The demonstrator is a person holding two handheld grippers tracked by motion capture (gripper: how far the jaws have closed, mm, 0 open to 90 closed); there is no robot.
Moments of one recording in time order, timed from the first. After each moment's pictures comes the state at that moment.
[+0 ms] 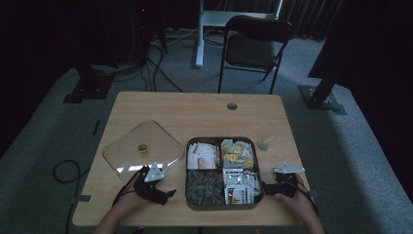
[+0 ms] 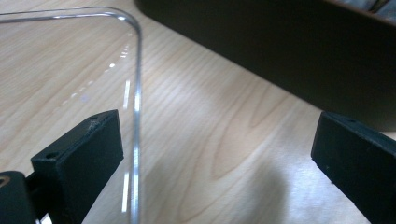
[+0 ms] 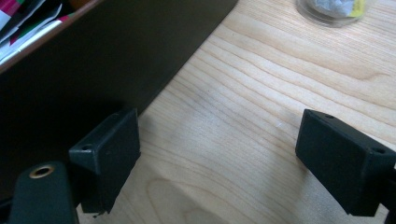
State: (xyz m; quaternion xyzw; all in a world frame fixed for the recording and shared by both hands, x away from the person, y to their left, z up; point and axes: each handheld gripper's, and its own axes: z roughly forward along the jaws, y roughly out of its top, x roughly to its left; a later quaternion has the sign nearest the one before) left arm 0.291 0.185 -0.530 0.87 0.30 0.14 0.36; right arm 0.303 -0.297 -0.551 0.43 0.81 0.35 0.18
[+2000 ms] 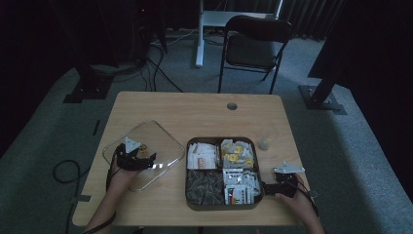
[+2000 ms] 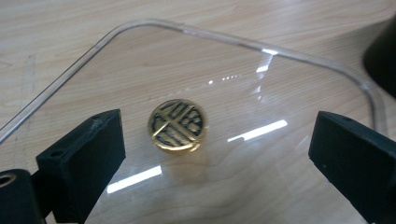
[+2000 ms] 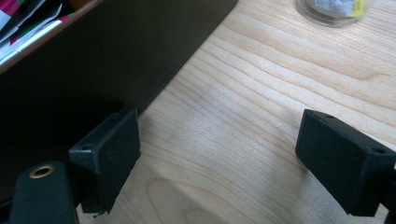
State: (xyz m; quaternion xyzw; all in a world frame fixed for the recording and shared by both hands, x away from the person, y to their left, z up) left arm 0.362 0.244 -0.524 0.75 0.50 0.26 0.35; right arm 0.303 -0.297 -0.551 0.43 0.81 0.35 0.18
